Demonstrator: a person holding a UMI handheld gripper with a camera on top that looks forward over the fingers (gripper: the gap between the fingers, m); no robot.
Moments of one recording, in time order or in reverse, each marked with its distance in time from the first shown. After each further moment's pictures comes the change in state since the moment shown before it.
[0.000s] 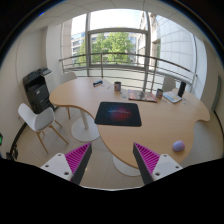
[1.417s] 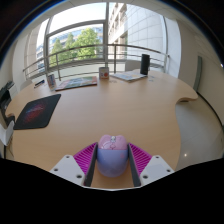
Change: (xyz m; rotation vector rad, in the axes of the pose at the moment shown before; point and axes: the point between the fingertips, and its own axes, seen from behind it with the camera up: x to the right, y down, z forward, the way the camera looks) arm 0.389 0.081 0.228 0.001 0.248 0.191
